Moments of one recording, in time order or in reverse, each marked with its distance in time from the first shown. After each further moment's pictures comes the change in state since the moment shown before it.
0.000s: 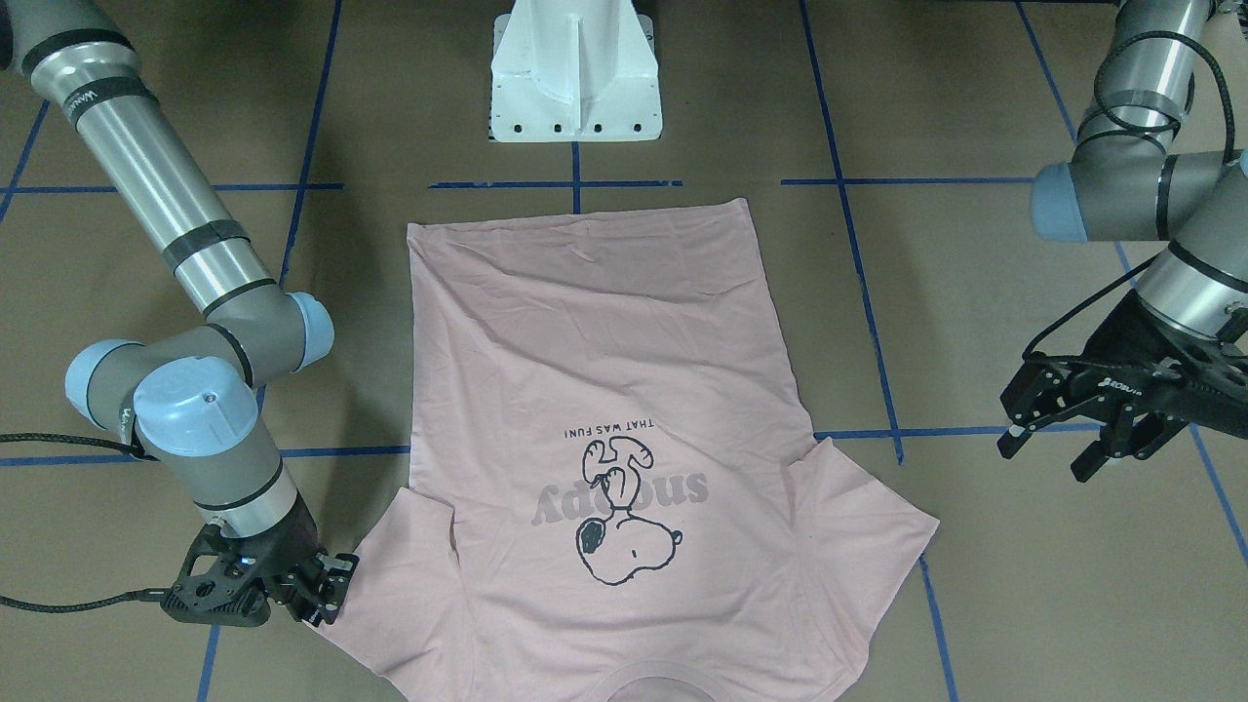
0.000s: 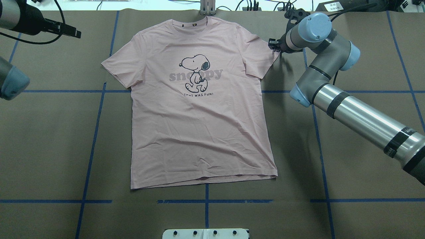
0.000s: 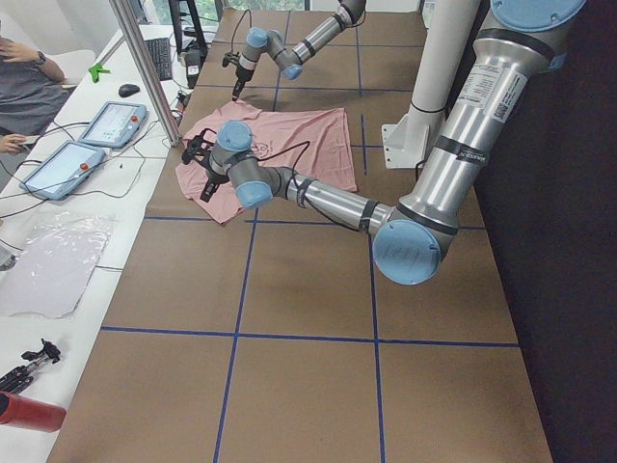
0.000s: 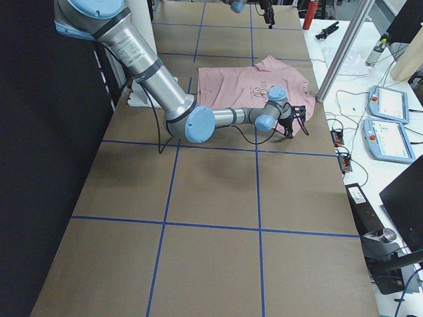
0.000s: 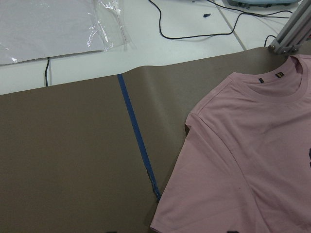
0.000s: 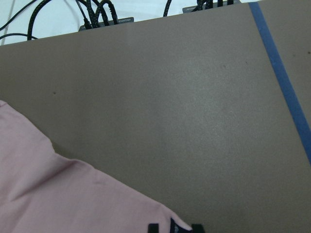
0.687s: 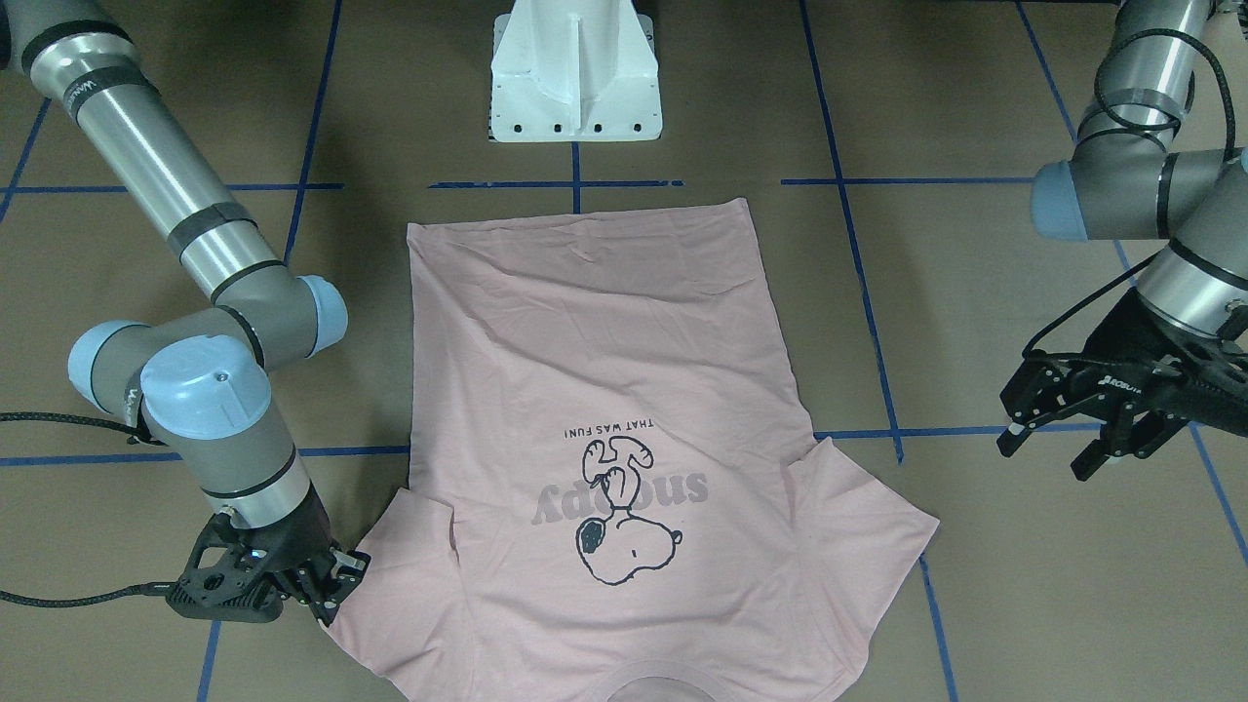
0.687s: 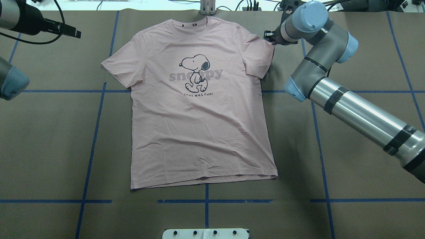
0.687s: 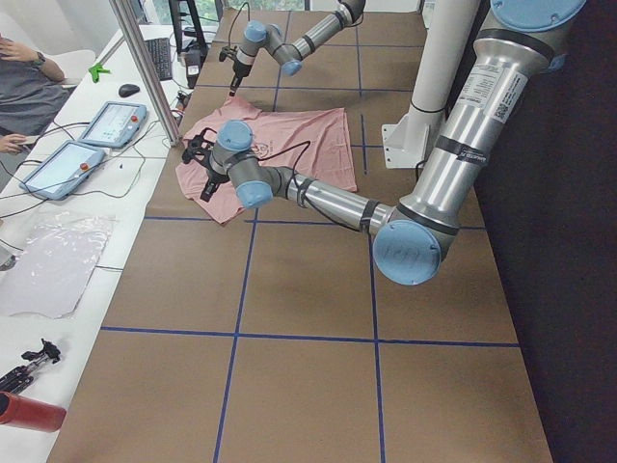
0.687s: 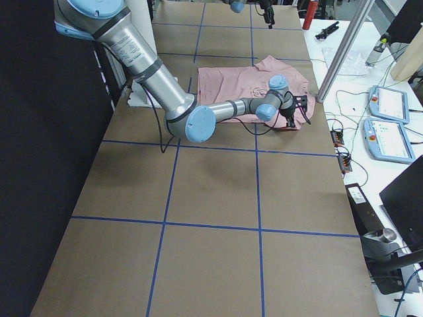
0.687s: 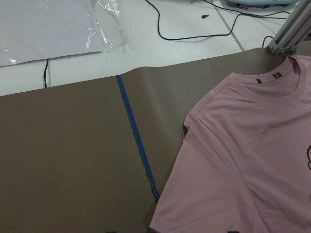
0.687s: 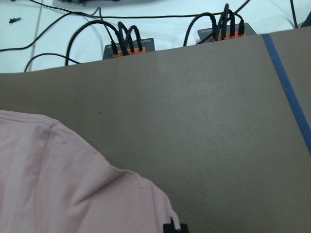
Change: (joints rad) left arm 0.000 0.001 -0.002 0.000 -0.001 0.002; right arm 0.006 0.024 0.160 -0.203 -0.012 -0.002
